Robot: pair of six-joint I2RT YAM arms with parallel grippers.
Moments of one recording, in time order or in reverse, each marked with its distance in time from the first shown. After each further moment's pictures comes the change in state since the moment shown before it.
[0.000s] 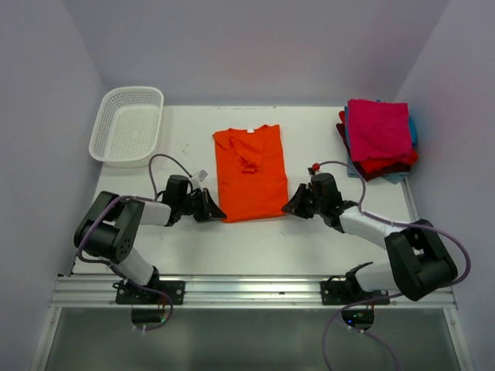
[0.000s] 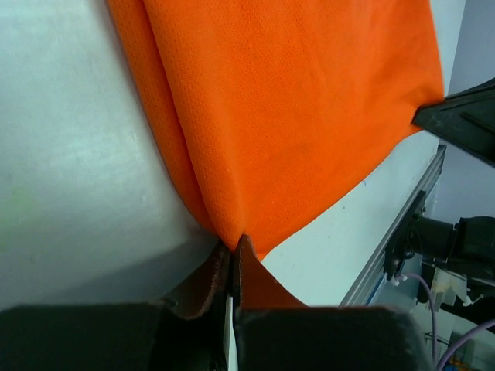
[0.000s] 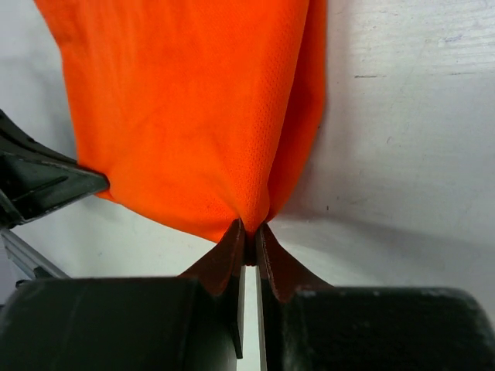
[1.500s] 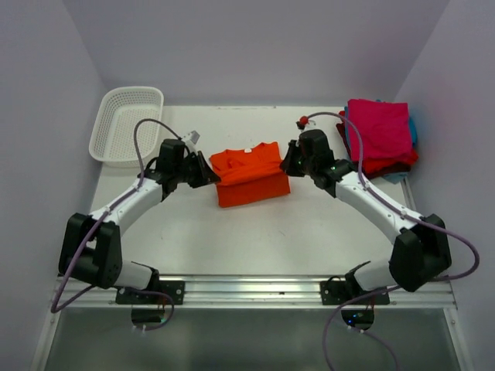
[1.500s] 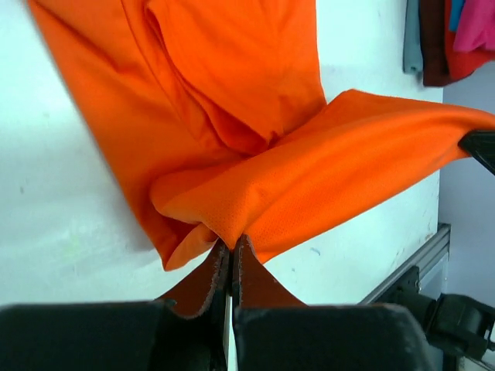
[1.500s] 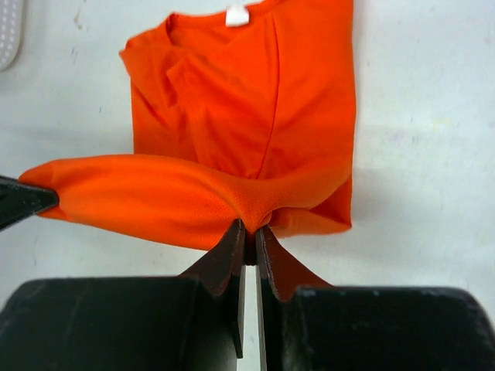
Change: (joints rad) left arm -0.018 -0.285 0.338 -0.514 -0.255 0.011; right arm 0.093 -0.032 0.507 -0.409 0.280 -0.246
